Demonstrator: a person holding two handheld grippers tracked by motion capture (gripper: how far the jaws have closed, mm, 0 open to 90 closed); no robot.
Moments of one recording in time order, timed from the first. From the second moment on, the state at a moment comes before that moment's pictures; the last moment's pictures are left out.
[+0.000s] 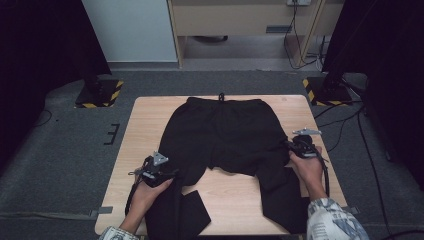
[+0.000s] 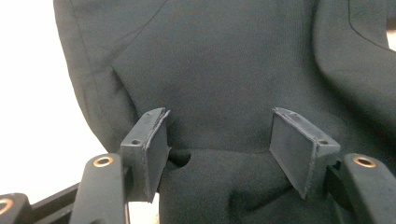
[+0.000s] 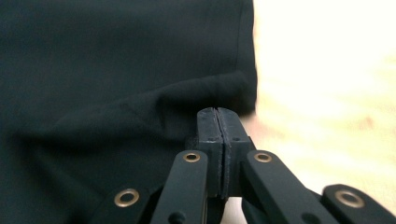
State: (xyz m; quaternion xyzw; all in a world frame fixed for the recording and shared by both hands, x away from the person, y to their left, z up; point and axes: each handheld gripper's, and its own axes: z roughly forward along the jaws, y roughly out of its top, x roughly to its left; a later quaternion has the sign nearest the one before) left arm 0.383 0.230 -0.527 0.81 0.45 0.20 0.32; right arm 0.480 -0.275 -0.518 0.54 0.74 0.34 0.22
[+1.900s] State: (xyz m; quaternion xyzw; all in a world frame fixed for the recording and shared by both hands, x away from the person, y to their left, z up) left arm 0.381 0.226 -0.526 0.81 0.44 0.20 0.32; right arm 0.377 -0.272 -0.508 0.49 0.75 0.37 0.24
